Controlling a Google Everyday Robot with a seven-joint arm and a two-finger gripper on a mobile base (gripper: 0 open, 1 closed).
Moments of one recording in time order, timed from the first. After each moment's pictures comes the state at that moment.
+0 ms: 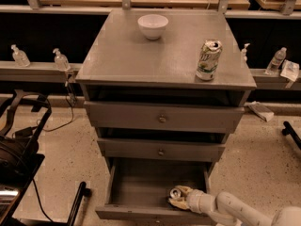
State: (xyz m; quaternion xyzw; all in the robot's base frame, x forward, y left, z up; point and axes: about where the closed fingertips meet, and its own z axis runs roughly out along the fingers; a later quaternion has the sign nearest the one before) arm 0.532 -0.142 0.190 -0.40 0.77 0.26 0.42
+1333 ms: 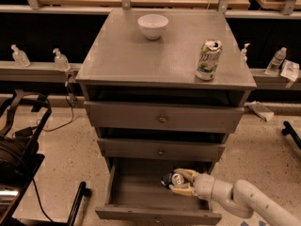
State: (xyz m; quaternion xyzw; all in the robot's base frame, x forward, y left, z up) arm 0.524 -0.129 0.407 -0.42 0.65 0.31 0.55
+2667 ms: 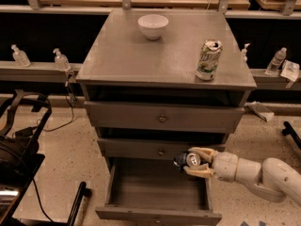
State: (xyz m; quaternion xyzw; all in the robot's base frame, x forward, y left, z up) arm 0.520 -0.167 0.573 -0.46 0.63 0.27 0.56
